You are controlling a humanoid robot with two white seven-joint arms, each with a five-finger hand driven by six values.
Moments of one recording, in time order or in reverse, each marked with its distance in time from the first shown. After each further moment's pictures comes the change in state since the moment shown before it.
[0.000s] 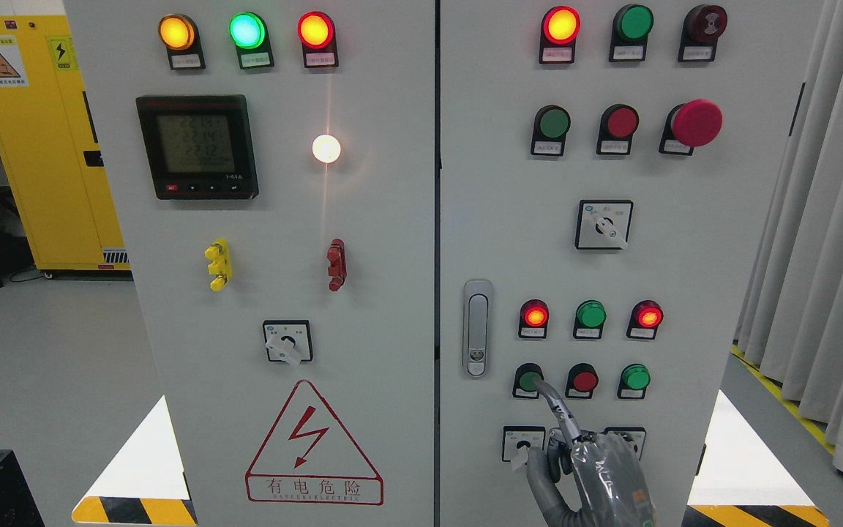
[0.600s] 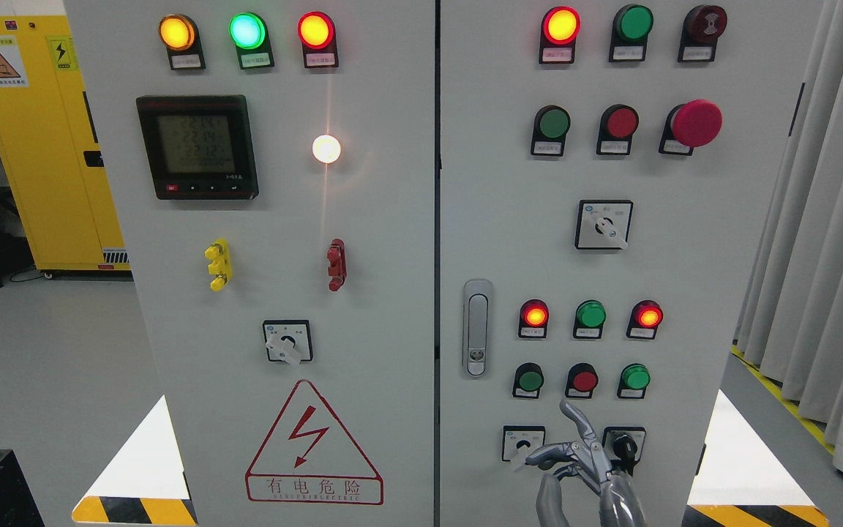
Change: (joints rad) left arm 0.000 0.000 0.000 0.000 0.000 0.000 0.002; right arm 0.133 -0.006 0.074 -0.095 -0.490 0.008 0.082
